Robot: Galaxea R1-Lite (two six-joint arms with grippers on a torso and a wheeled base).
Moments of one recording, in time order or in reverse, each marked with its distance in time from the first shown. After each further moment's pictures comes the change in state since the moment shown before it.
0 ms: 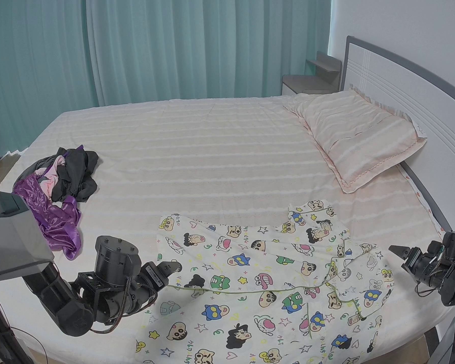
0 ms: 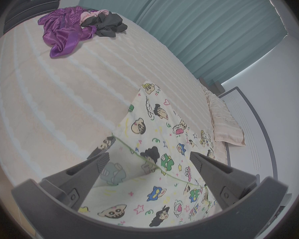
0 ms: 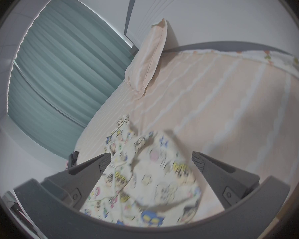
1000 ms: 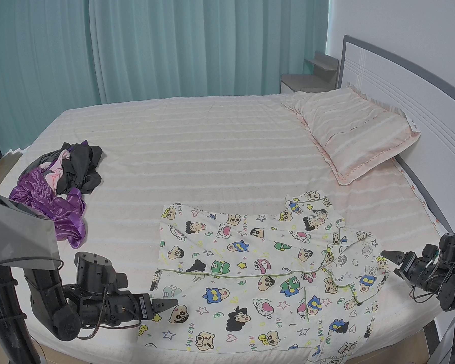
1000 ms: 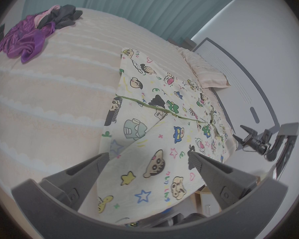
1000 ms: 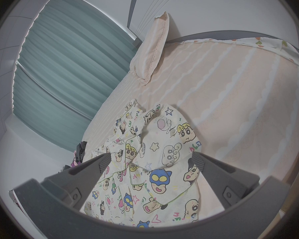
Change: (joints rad) left arm 0.185 0.155 0.195 -0.273 -0.438 0.544; right arm 0.084 -0.035 0.070 -0.013 0.009 0.043
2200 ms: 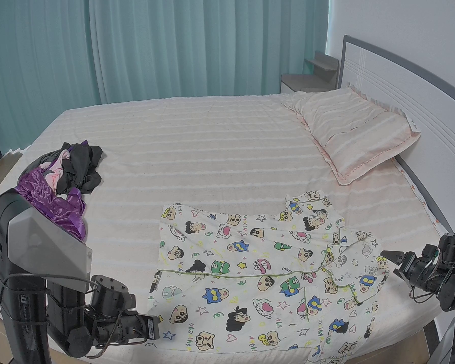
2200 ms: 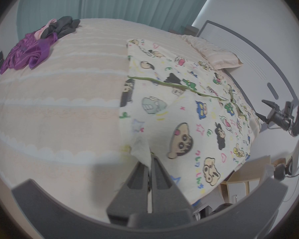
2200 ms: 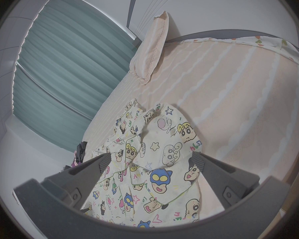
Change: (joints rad) left arm -0.103 0.178 0.105 -0.190 0.213 0.092; right arm 0.003 0.001 0.000 0.000 0.000 0.007
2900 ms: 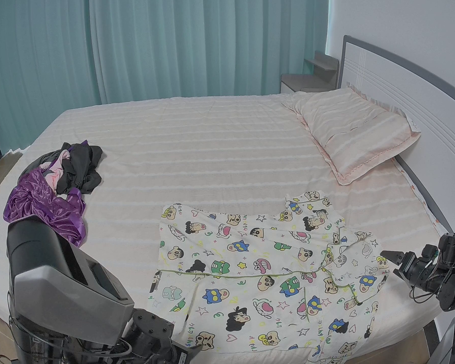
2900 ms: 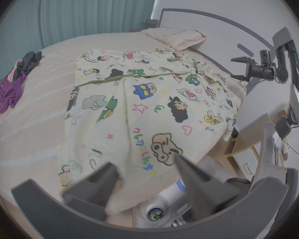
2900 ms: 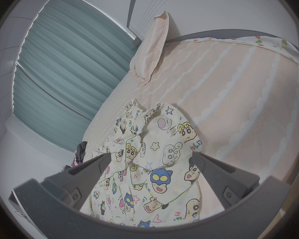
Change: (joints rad) left arm -0.373 0.000 0.020 -0.043 0.179 0.059; right arm 0.002 0.000 0.000 0.000 0.000 0.000
